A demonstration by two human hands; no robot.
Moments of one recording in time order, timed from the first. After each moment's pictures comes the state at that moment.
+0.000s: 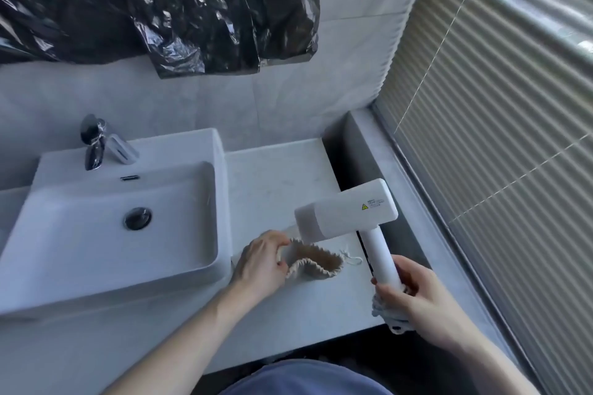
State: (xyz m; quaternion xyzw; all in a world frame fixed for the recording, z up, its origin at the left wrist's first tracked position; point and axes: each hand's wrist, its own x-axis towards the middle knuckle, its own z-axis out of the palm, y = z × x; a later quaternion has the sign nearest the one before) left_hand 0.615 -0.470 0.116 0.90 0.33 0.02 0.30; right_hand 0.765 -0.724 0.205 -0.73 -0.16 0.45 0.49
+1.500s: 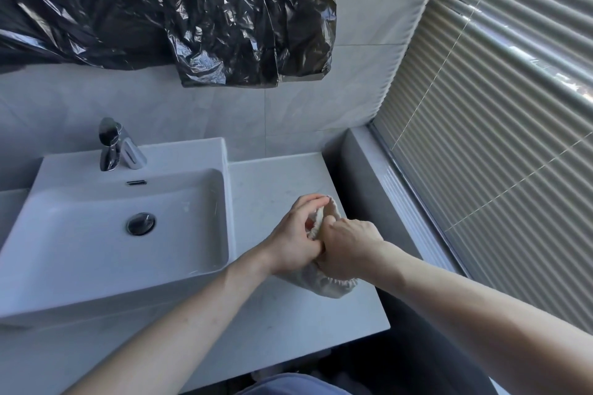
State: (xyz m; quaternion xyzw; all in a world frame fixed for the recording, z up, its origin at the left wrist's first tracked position) left_hand 0.633 -0.458 0.194 0.80 0.19 0.05 0.57; right_hand 0.716 -0.563 0.255 -0.85 -0.47 0.21 -0.14
